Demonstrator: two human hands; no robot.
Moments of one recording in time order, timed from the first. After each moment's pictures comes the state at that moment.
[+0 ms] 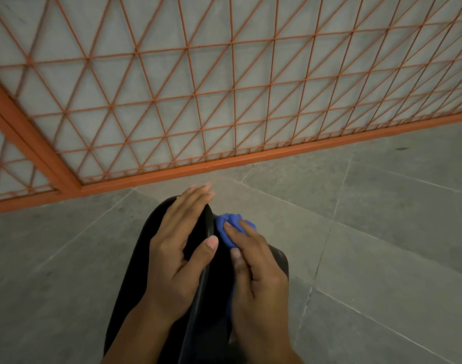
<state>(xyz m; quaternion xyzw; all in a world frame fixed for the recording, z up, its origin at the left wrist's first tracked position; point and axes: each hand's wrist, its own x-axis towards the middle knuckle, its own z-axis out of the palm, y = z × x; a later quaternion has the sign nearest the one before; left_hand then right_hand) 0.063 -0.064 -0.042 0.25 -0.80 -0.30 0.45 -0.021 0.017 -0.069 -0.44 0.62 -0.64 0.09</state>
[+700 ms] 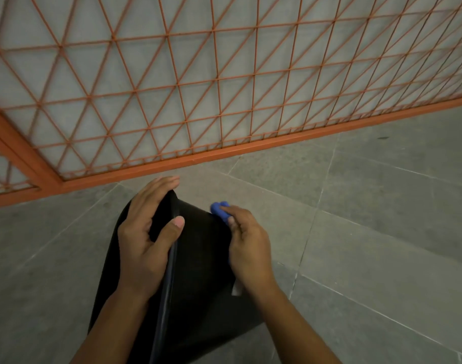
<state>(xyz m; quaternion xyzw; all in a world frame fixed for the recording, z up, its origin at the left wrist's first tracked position) 0.070 -0.079 -0.048 0.27 -0.77 -0.33 0.47 -0.064 -0.015 -0.100 -0.41 0.69 -0.57 0.18</state>
